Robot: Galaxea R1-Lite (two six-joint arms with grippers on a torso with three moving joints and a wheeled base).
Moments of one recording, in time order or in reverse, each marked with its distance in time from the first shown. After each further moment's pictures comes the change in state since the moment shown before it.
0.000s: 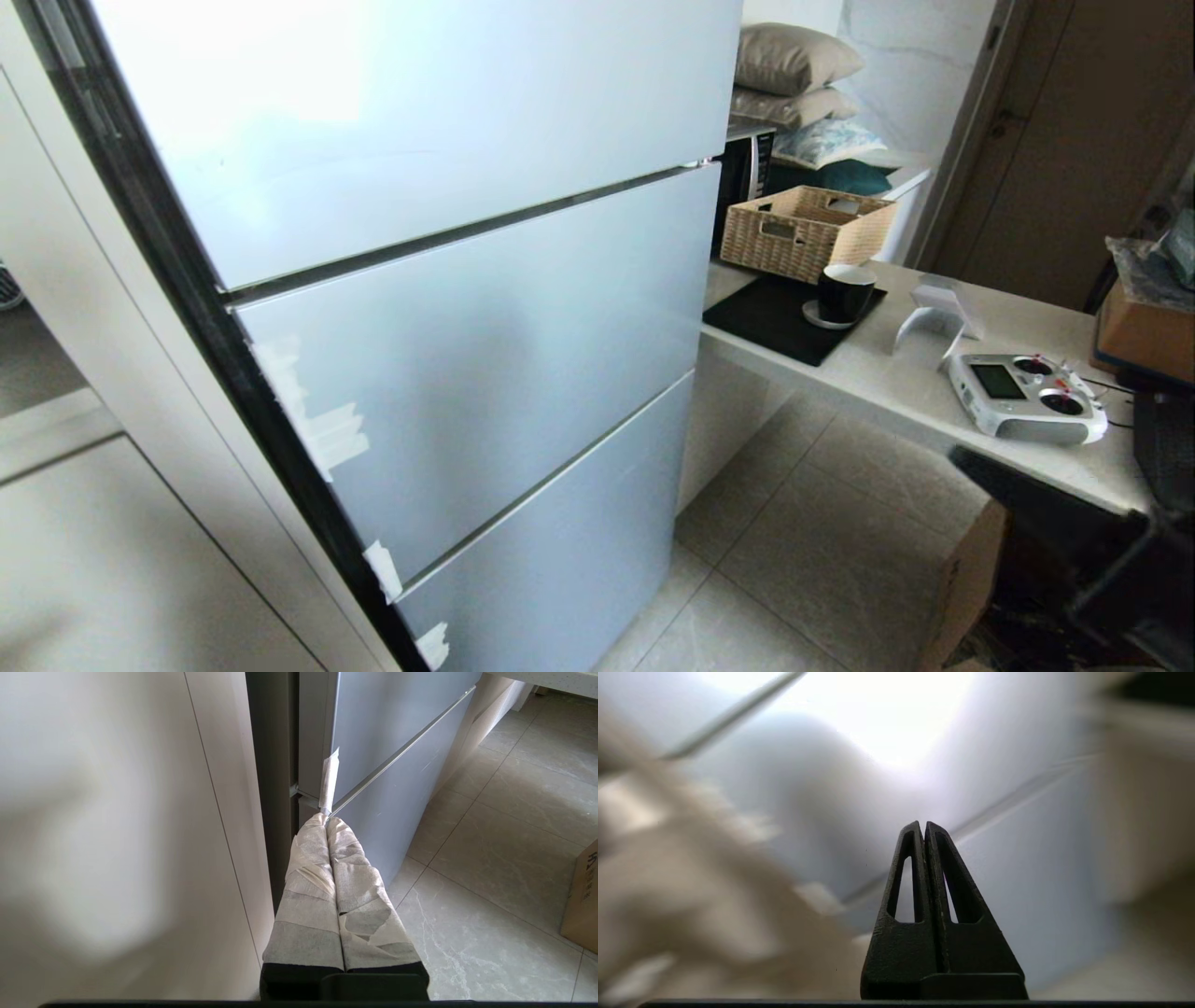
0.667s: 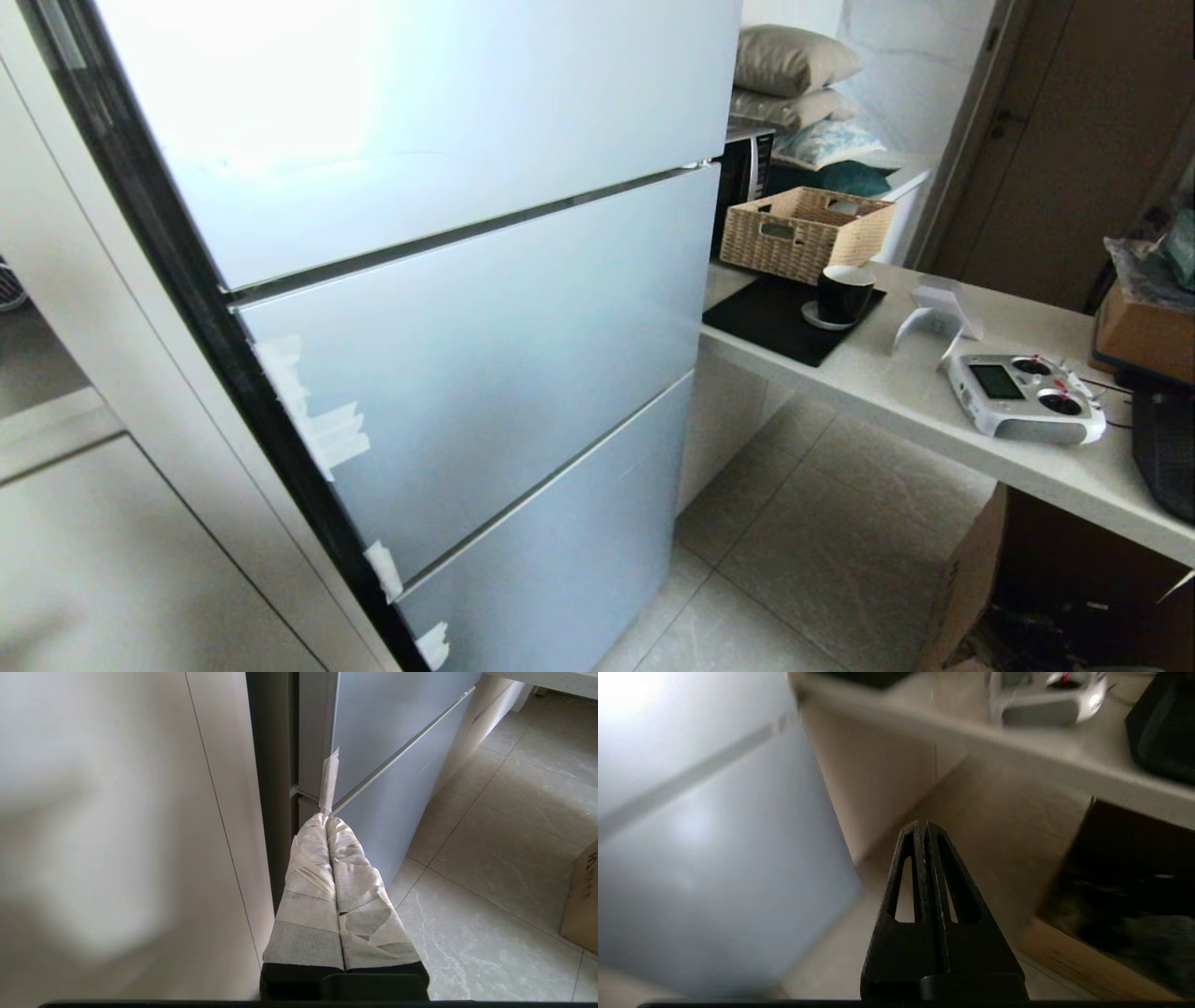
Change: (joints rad) left arm 0.000 0.000 0.000 0.000 0.000 0.000; right arm -0.676 -0.623 0.170 0.654 0.158 -0.332
